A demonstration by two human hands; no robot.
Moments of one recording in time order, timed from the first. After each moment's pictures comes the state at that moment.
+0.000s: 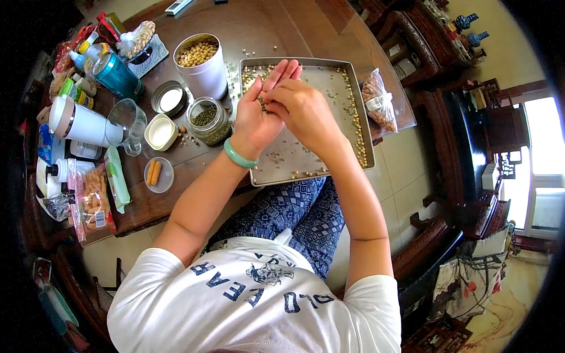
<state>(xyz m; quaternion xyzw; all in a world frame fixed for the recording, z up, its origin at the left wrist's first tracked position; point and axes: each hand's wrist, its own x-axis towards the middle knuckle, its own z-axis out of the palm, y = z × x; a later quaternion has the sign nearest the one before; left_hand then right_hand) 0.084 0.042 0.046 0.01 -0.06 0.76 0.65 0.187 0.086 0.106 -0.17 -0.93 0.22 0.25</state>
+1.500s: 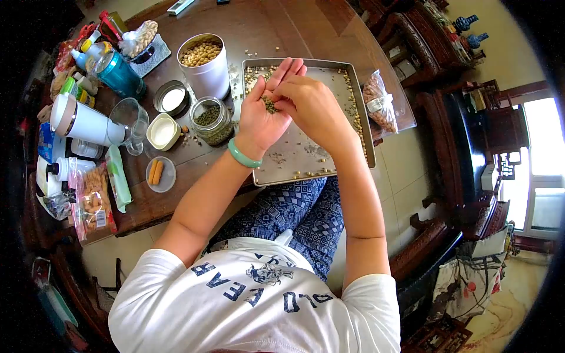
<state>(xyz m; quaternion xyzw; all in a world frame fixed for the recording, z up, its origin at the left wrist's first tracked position) 0.086 0.042 0.049 0.02 -0.09 0.76 0.65 0.189 0.090 0.123 -0.19 -0.94 0.22 0.21</state>
